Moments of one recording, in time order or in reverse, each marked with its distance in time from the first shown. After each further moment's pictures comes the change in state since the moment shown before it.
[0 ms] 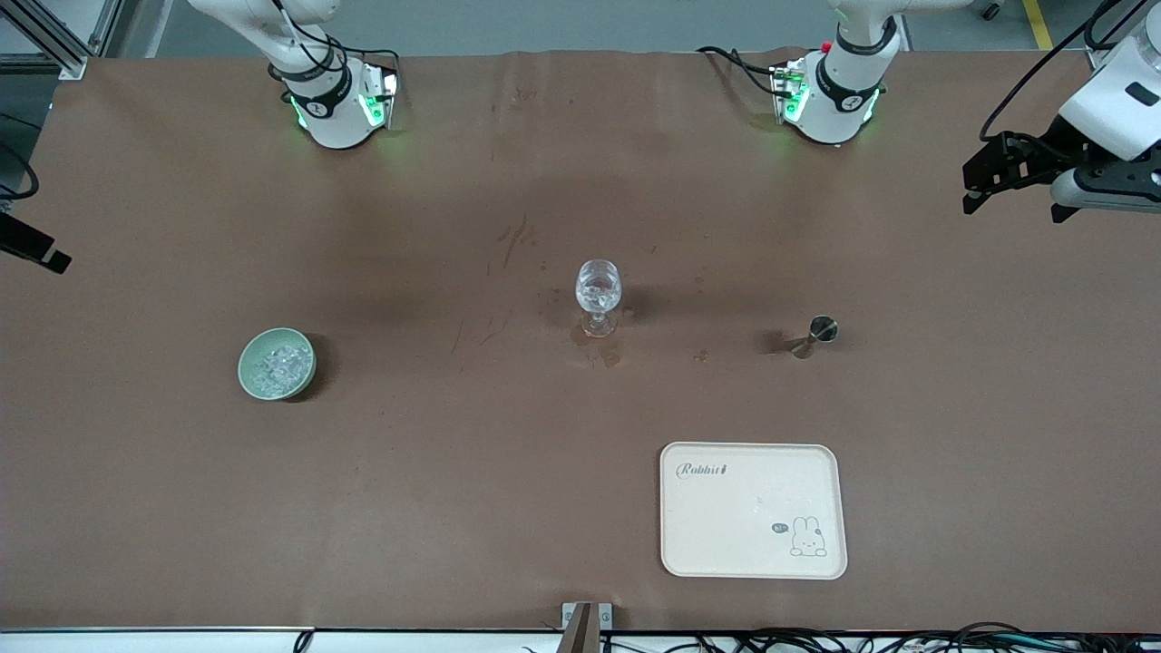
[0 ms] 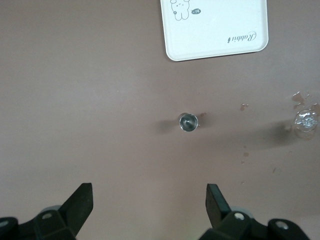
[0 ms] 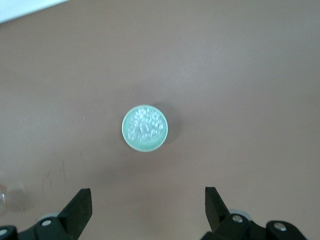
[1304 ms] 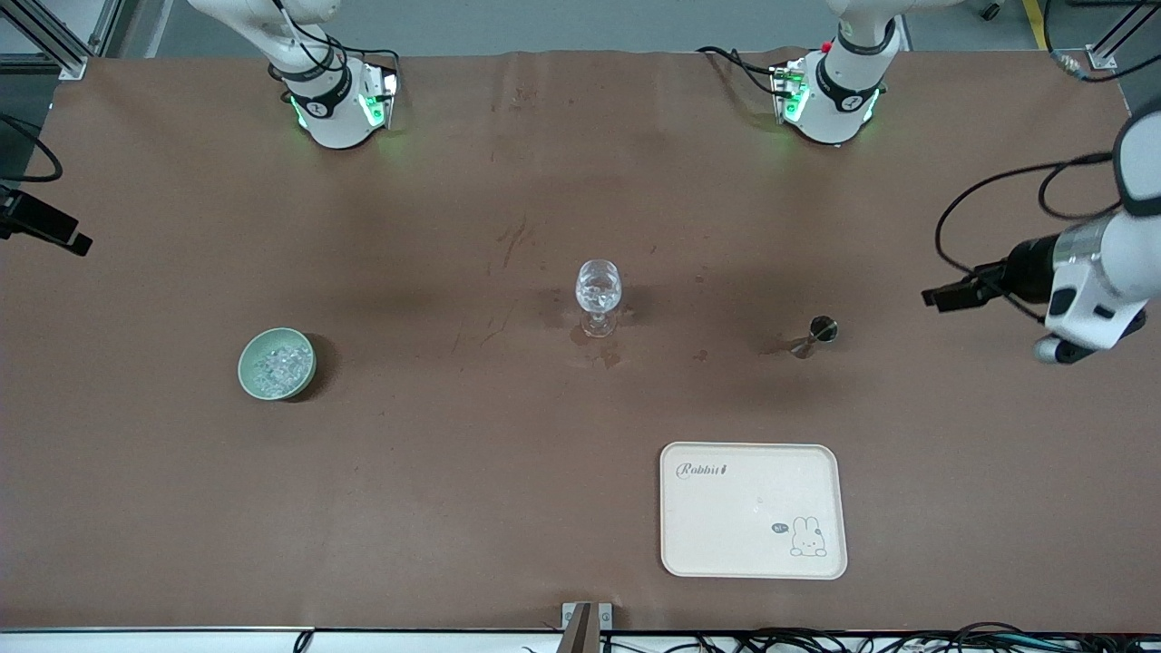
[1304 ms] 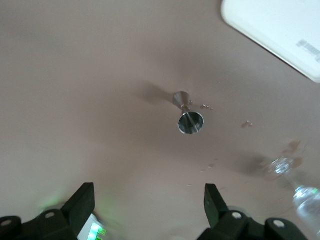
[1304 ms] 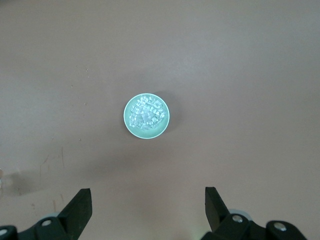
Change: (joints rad) left arm 0.148 0.362 0.005 0.011 -0.222 -0.023 -0.492; right arm 0.001 -0.006 0.050 0.013 -0.031 -0.040 0.010
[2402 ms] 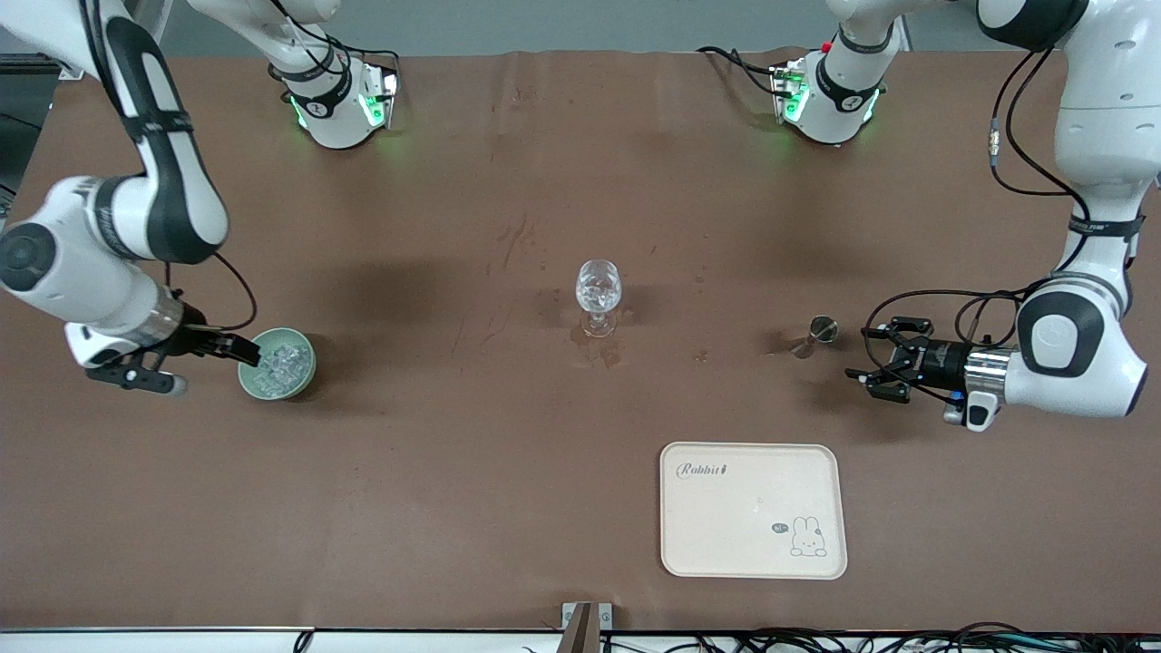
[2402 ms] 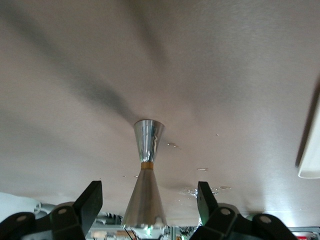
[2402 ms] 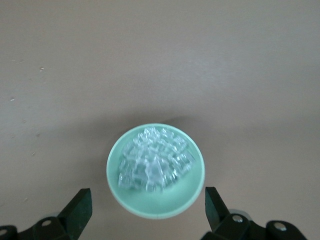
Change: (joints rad) left arm 0.103 0.453 -0.001 0.009 -0.389 0.153 -0.233; right arm 0.024 0.215 0.021 -0.608 0.000 0.883 -0.001
